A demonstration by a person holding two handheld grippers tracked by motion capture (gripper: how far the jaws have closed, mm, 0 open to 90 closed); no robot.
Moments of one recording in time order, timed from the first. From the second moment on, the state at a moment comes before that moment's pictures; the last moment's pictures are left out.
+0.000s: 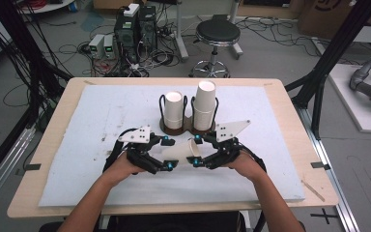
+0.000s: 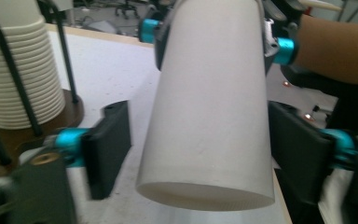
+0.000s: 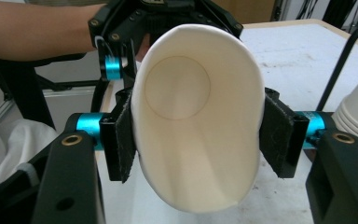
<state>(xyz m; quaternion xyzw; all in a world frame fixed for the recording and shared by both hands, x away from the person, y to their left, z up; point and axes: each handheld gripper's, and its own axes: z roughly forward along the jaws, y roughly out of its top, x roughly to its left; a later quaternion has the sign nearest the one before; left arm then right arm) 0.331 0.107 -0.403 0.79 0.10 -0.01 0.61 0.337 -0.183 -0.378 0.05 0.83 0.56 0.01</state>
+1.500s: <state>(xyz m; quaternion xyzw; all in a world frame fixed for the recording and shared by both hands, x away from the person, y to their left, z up) 0.331 0.108 -0.402 0.77 0.10 -0.02 0.63 0.342 -0.188 -0.376 0.10 0.78 0.62 -0.04</state>
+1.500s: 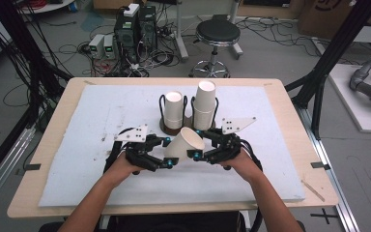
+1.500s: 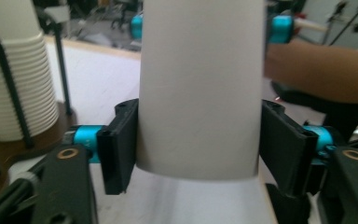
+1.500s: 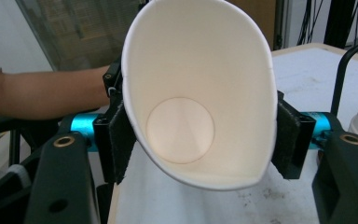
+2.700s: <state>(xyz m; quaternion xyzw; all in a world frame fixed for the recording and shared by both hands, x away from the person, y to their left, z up) 0.328 0.100 -0.403 0.78 0.10 -0.01 0.62 0.337 -0.175 -0.377 0.11 0.74 0.66 -0.03</state>
